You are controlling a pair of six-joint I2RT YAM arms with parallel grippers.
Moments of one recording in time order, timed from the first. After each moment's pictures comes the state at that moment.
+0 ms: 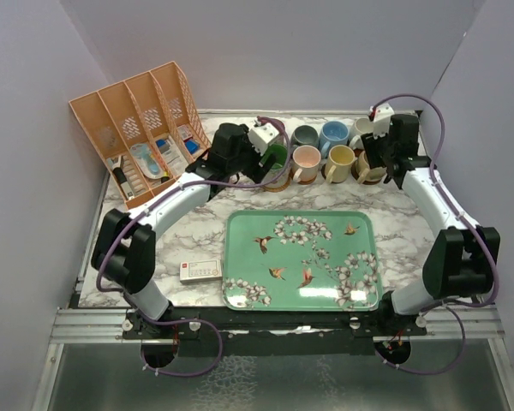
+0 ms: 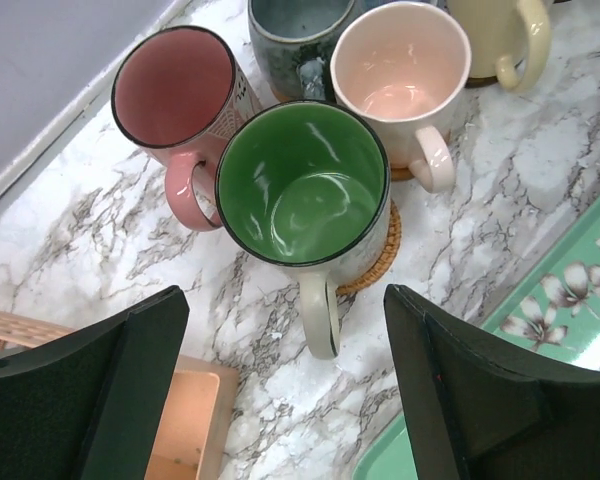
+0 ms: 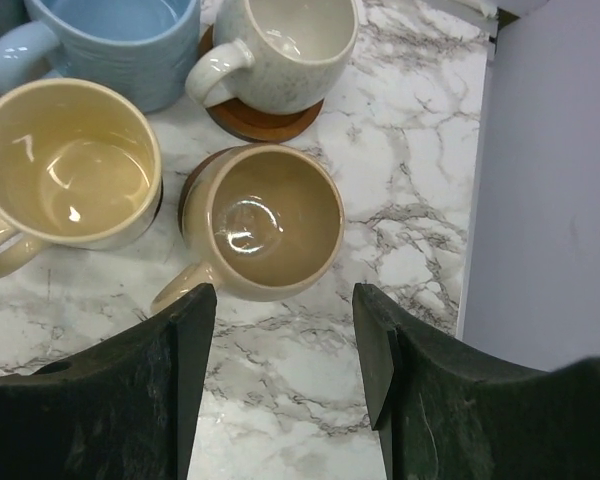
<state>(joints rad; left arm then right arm) -0.54 1.67 1.27 -0.07 0.16 0.27 0.04 1.49 1.19 -0.25 0.11 -0.38</state>
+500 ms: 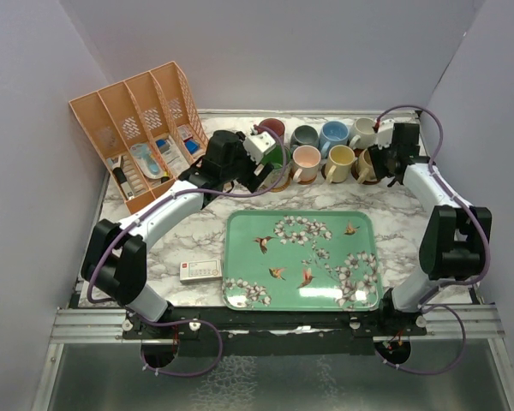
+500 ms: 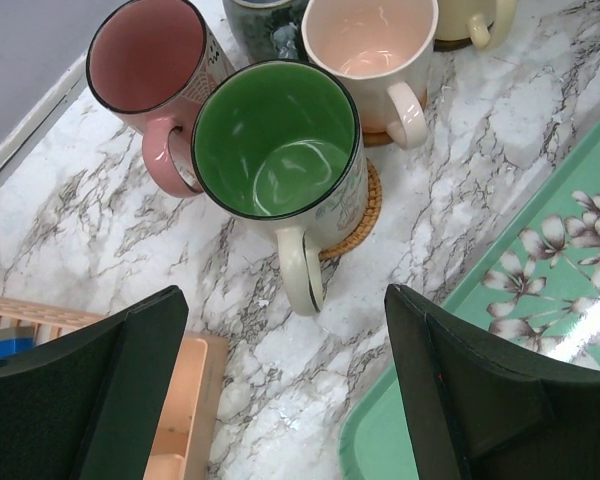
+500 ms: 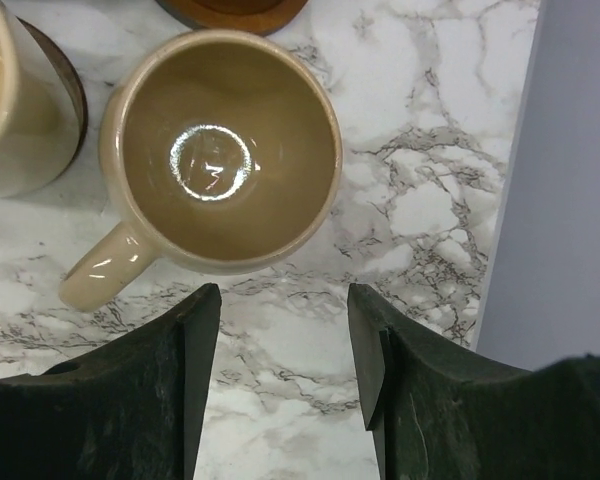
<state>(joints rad) -0.54 1.55 1.17 -0.09 0.20 0.30 -0.04 1.64 1.19 -0.29 0.11 -0.40</state>
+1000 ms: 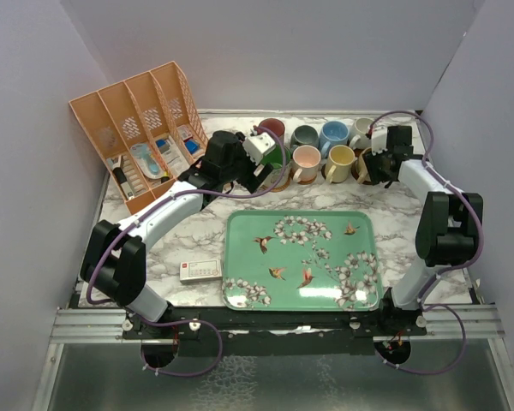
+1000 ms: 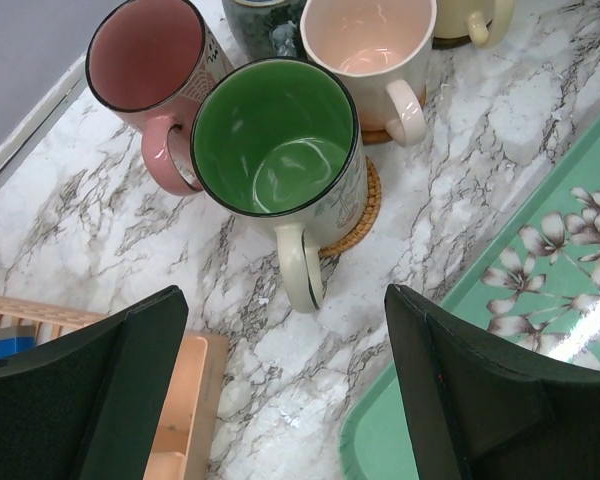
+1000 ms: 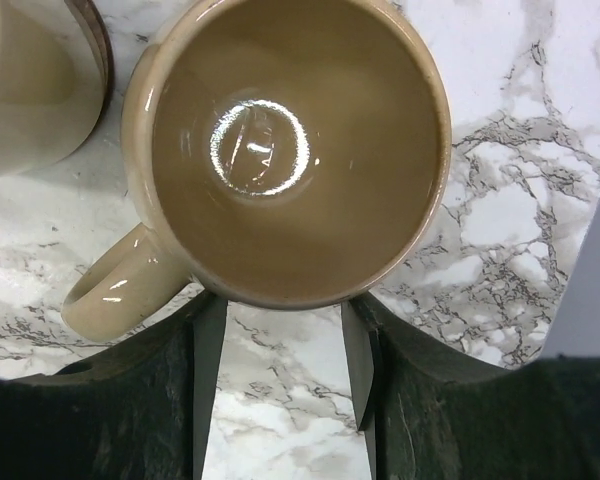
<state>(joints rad) -0.54 1.54 1.16 -0.09 0.20 0.31 -0.05 1.76 1.22 -0.33 0.03 -0.41</state>
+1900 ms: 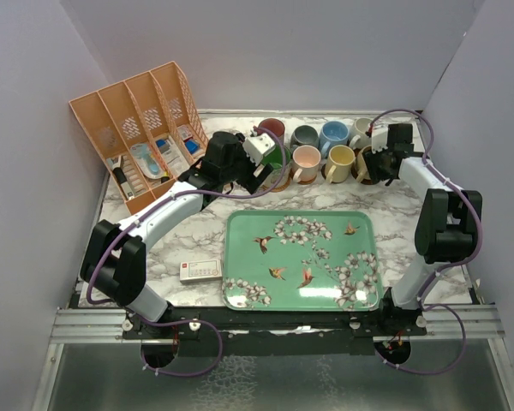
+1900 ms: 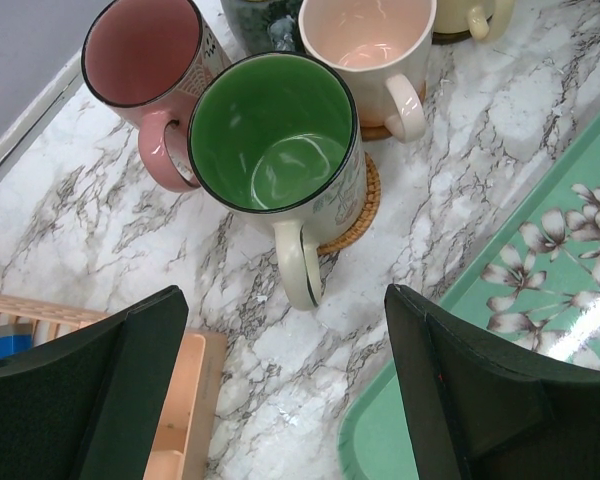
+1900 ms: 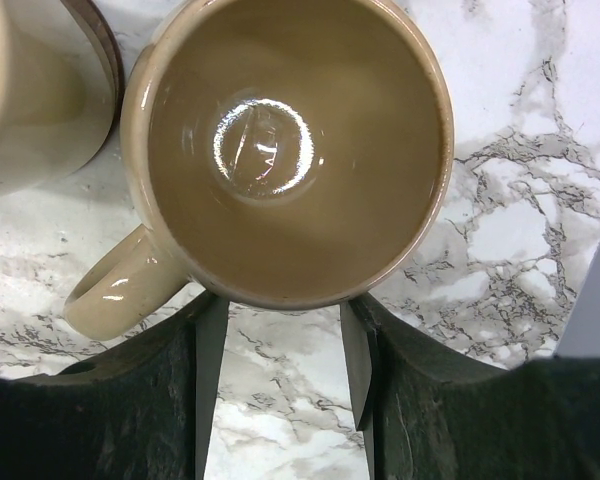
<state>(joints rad) -0.54 1.54 1.15 -0.09 0.20 0.31 -0.05 1.79 1.26 -0.35 -0.01 -0.41</state>
